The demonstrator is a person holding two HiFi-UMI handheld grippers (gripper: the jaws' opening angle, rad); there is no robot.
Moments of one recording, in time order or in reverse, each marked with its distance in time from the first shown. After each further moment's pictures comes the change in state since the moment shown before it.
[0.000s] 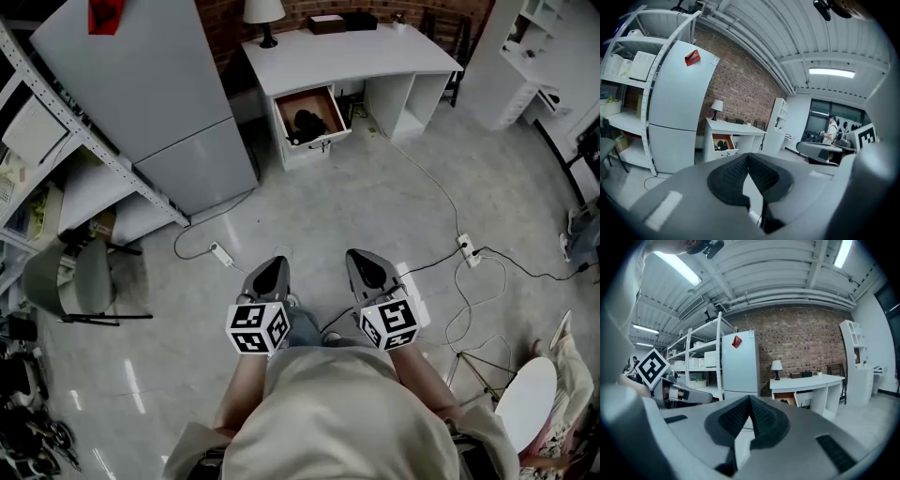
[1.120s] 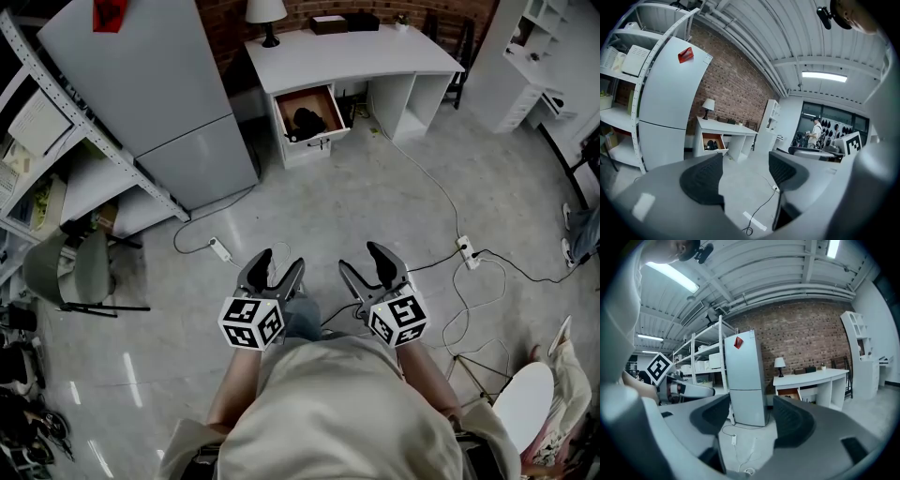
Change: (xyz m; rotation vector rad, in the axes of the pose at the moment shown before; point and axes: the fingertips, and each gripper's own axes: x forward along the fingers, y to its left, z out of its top) left arm 0.000 -0.042 -0.008 0.002 -0.014 -0.101; right arm -0.034 -0.024 -0.018 0.050 0.001 0.084
